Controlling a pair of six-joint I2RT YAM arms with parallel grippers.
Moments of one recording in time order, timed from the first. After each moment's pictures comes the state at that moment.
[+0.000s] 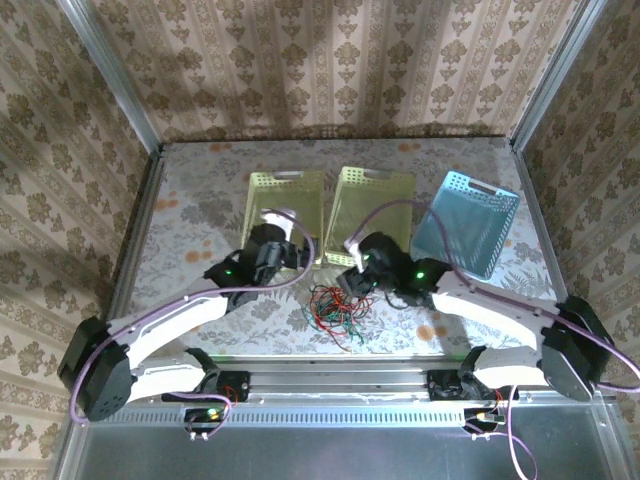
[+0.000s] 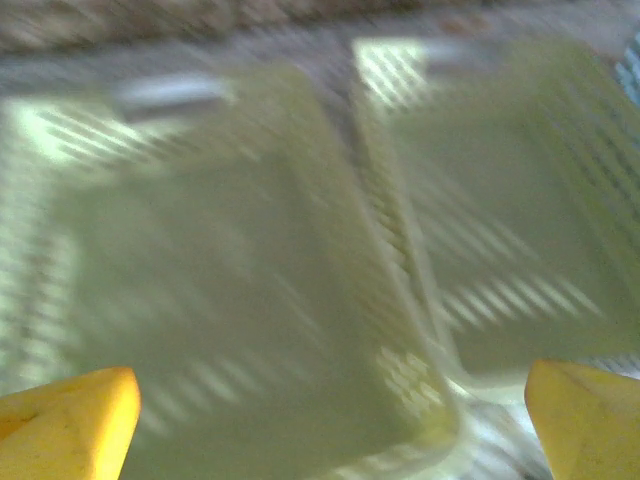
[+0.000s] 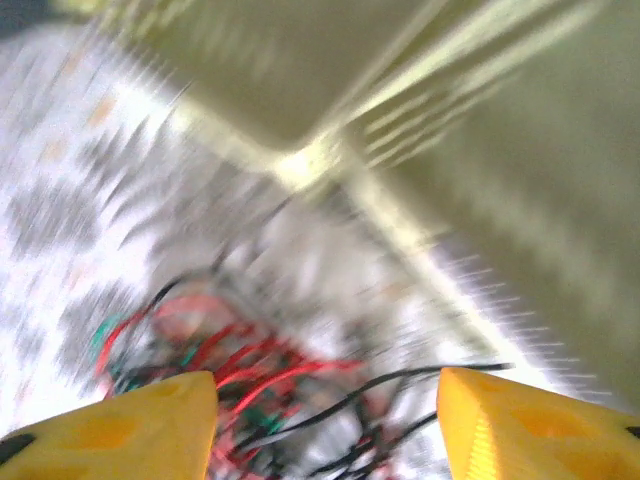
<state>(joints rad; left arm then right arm) -0.84 1.18 0.72 -0.09 -0.30 -0.31 0.84 1.30 0.83 -0.37 0.04 0.17</state>
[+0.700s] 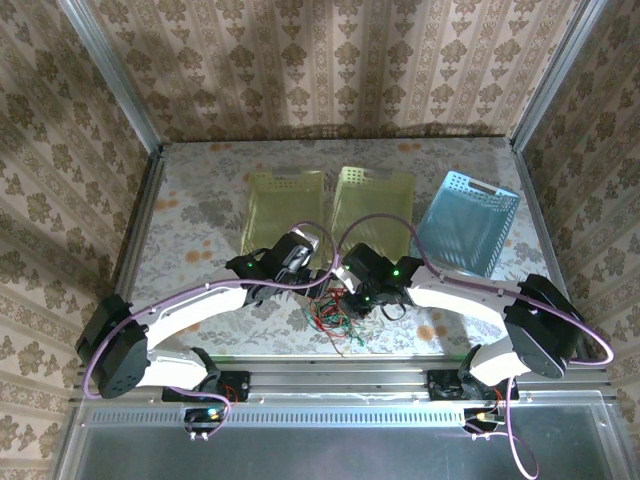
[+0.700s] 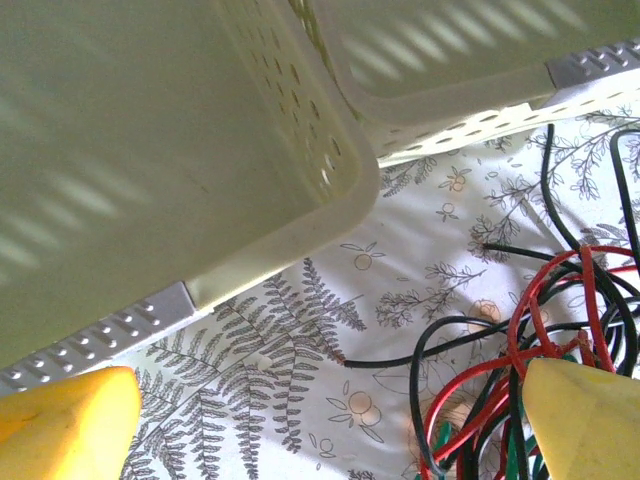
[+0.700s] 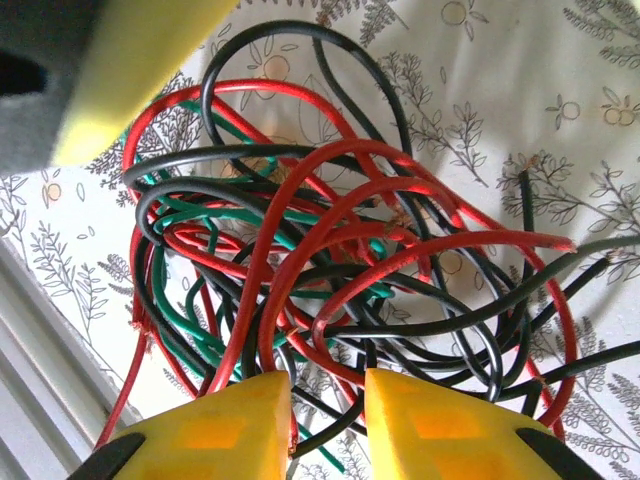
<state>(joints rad) -0.91 1.31 0.83 -0.46 -0.16 -0.33 0.86 1.45 0.87 -0.53 -0.14 0.13</state>
